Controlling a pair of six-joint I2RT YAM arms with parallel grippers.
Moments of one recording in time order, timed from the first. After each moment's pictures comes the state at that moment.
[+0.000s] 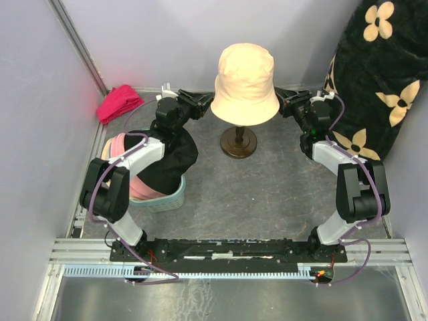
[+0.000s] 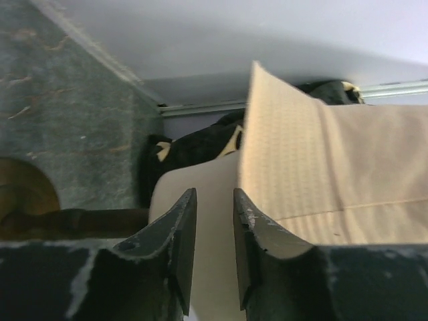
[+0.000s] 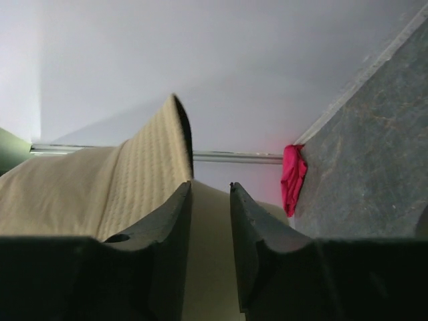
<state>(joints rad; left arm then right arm) -0.39 1.66 1.12 0.55 0.13 -1.37 0.10 1.62 0.95 0.75 -0.24 1.53</state>
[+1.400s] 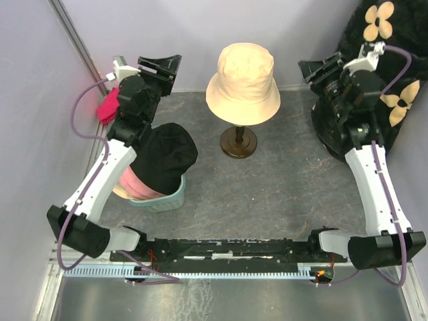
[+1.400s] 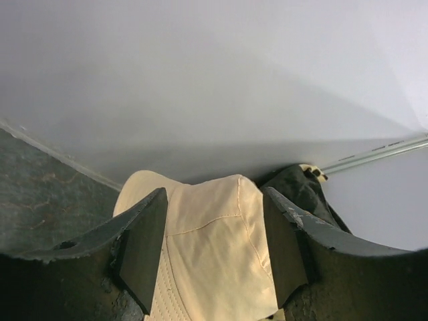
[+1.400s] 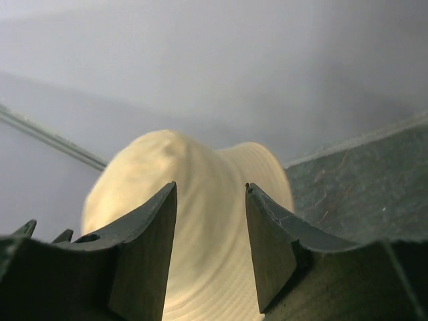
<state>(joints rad) -0.37 1.36 1.39 0.07 -0.20 -1.17 0.08 1.23 1.37 -0.08 -0.09 0.80</state>
